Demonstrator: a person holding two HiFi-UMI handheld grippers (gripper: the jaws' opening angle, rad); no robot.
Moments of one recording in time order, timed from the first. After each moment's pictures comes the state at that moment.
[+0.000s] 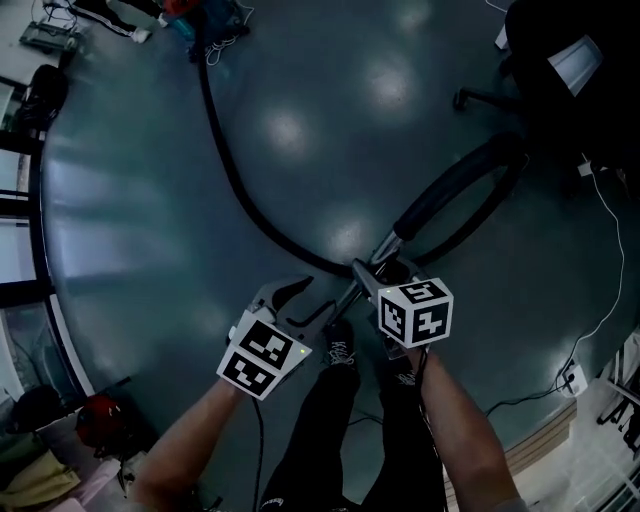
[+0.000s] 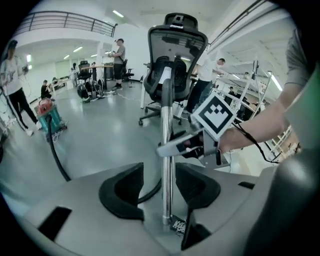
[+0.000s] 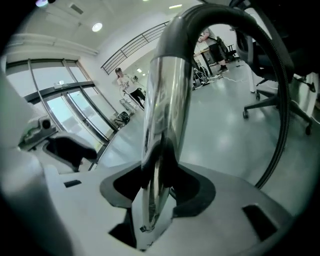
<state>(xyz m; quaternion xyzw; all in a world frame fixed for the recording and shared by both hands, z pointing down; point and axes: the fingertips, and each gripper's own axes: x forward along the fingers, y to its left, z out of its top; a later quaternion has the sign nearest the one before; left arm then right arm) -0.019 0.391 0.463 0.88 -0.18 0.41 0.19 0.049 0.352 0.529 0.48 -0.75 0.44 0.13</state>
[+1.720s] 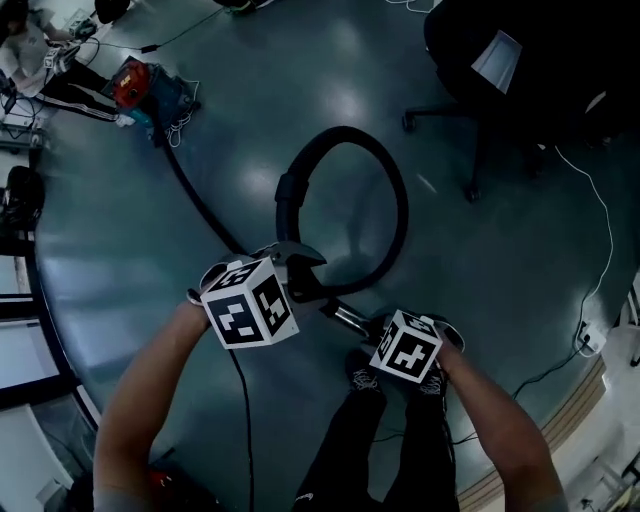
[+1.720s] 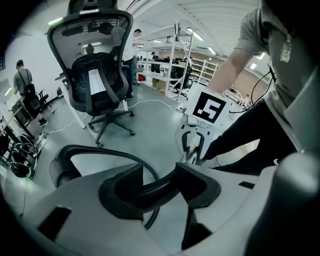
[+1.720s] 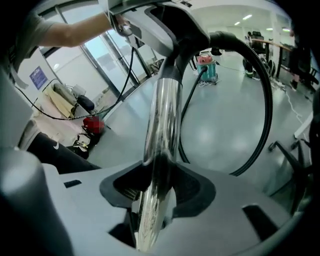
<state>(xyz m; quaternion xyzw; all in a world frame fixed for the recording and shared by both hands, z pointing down) 0.061 0.304 0.382 0.84 0.21 0.50 -0.06 0.049 0.411 0.479 0.22 -0.81 0.34 0.42</state>
